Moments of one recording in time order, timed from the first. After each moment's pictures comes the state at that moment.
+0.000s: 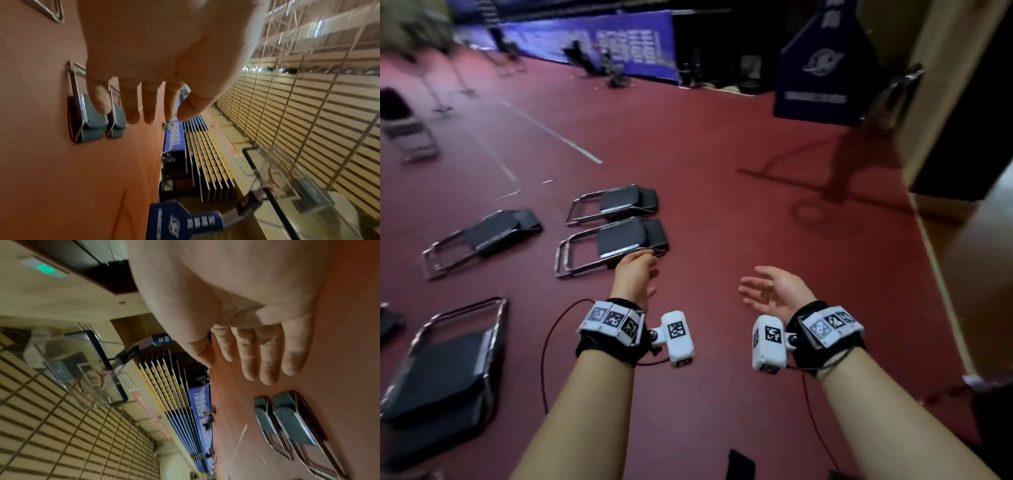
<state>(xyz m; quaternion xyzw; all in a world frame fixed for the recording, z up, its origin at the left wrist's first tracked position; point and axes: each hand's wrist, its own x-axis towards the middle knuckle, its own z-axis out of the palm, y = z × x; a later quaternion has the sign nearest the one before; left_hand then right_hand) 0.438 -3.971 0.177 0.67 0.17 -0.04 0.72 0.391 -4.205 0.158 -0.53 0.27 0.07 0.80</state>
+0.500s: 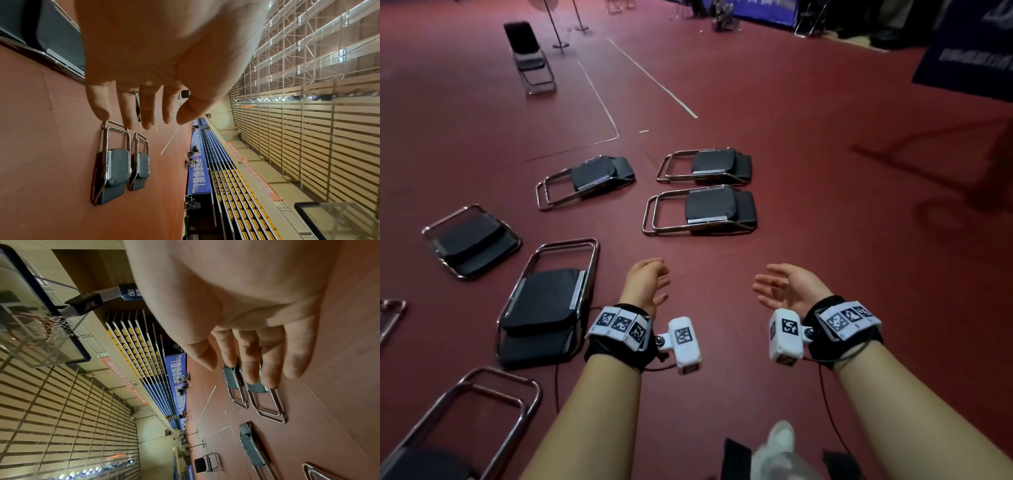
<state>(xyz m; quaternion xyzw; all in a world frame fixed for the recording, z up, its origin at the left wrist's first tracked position) 0.532 -3.718 0.112 0.62 0.31 0.00 0.72 0.569 -3.969 0.109 -0.55 0.25 0.23 0.76</state>
